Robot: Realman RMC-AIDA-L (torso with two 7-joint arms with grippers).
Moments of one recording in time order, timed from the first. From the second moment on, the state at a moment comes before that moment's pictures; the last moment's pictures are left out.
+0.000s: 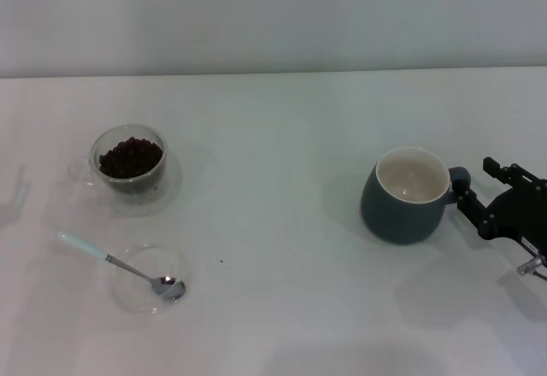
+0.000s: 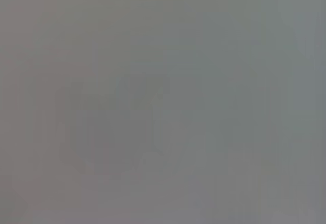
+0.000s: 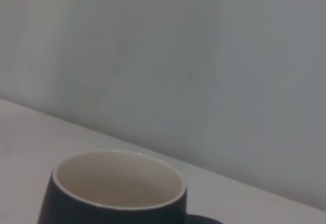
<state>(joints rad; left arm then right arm) -0.39 -2.08 1.00 0.02 0.35 1.41 -0.25 0.28 2.01 -1.96 -0.17 0.10 -1.07 0.20</state>
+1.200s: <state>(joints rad) -0.39 -2.09 1.00 0.01 0.35 1.41 -0.26 0.32 2.01 -1.97 -0.18 0.09 -1.01 0.17</state>
